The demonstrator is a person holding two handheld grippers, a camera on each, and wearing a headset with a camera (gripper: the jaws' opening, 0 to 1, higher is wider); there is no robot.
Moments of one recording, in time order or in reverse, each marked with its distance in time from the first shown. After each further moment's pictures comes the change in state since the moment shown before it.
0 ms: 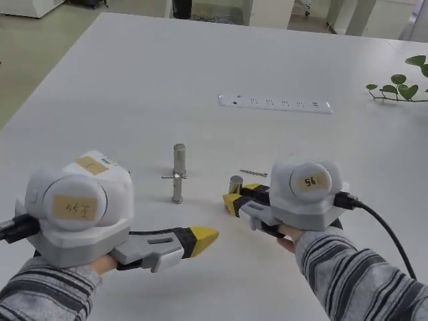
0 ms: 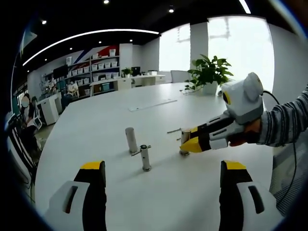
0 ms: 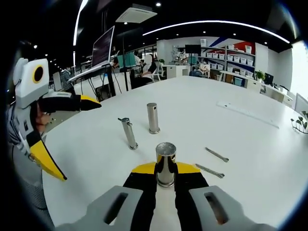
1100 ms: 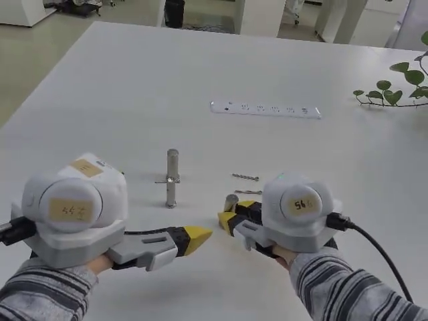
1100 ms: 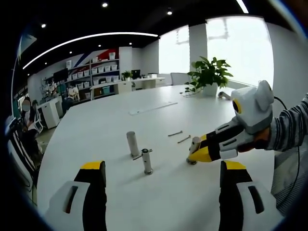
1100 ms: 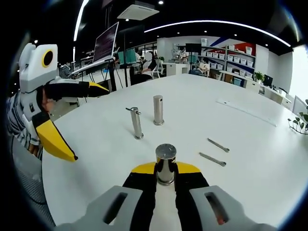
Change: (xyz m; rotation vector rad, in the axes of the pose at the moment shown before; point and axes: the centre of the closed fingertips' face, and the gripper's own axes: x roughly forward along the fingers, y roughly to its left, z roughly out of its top) left arm 0.001 0.002 0.005 0.022 -0.022 0.008; right arm -0.010 0.008 -0.013 -0.028 0.018 -0.021
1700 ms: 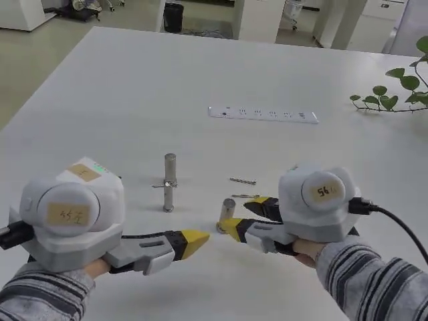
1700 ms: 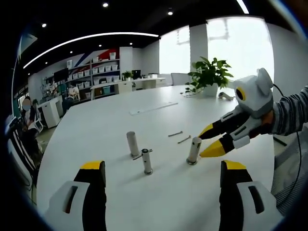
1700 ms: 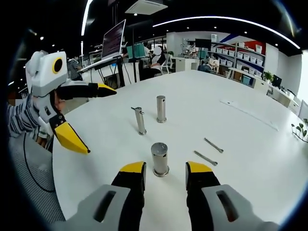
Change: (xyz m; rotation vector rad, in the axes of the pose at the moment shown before) left arm 0.001 -0.001 0.000 -0.007 -0.001 0.002; right arm -0.027 -0.013 0.006 -0.045 0.069 0.085
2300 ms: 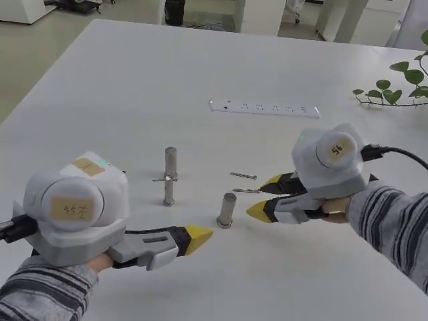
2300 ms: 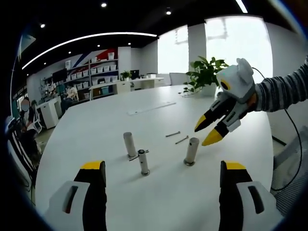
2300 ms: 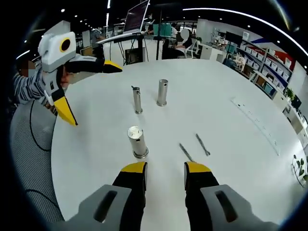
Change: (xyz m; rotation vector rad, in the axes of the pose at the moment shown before) left arm 0.003 -0.006 0.002 -0.003 -0.008 -0.017; right arm 0.003 -0.038 -0.011 -0.283 0.216 0.142
